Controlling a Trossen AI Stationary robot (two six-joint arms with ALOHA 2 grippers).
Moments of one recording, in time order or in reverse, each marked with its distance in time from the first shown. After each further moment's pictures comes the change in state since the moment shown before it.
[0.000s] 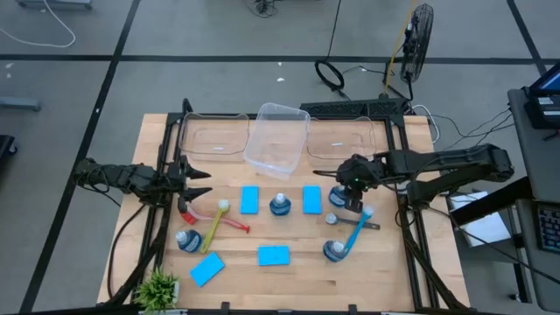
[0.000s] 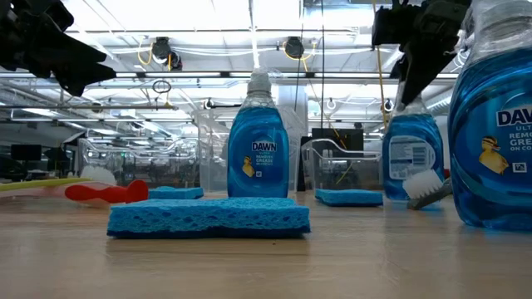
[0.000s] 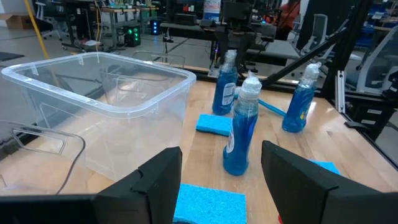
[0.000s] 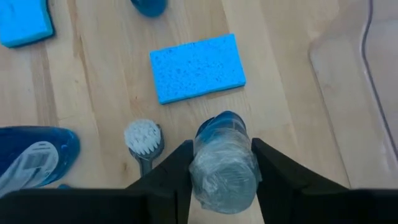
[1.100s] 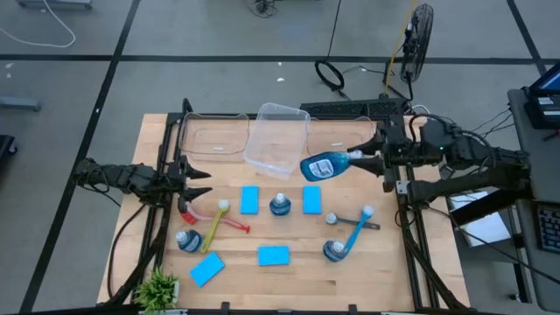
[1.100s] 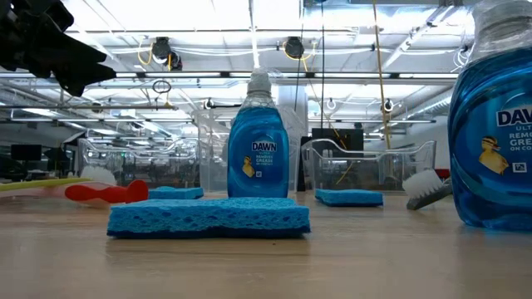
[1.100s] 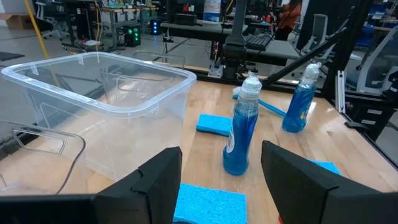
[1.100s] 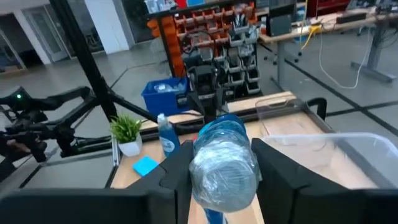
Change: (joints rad) left arm 0.000 0.000 0.000 0.000 0.000 -0.001; right arm -0.028 -0.360 0.162 0.449 -0.063 -0.034
